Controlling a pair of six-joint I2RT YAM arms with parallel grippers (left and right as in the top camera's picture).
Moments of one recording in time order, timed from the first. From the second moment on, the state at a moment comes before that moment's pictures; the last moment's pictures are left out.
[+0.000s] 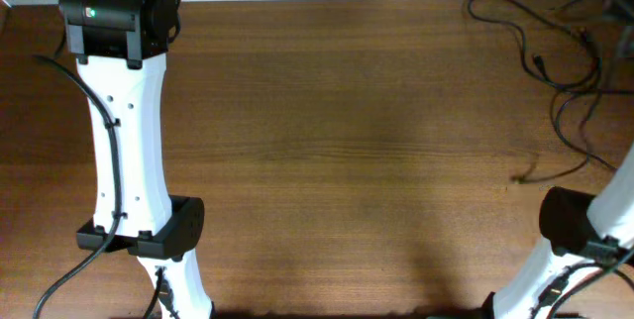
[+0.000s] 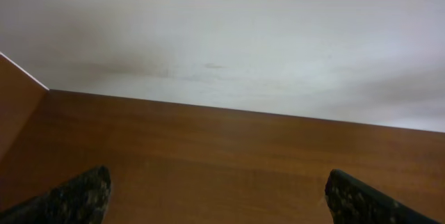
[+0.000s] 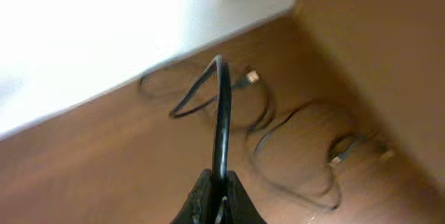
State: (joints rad) left arm -0.15 2.05 2.80 -1.31 -0.26 -0.12; right arm -0.25 2.03 2.92 -1.57 0.20 0.16
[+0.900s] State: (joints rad) left arm -0.15 2.12 2.80 -1.30 -0.24 -0.12; right arm -0.80 1.91 2.98 -1.55 0.20 0.15
